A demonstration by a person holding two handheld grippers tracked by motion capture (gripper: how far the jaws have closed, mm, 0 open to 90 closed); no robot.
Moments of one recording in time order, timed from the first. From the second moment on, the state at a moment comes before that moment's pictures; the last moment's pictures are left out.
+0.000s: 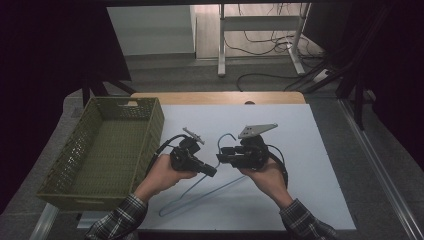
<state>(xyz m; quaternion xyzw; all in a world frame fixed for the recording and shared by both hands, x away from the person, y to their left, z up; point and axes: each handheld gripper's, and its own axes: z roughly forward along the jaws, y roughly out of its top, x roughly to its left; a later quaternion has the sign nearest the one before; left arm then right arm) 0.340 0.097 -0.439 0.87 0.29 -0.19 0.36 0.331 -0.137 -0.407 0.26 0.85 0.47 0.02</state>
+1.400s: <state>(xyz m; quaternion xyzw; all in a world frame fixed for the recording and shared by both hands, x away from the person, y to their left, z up) 0.326 0.258 -0.326 0.82 0.38 -0.02 0.43 0.282 -0.231 -0.419 0.32 0.83 0.44 0.07</state>
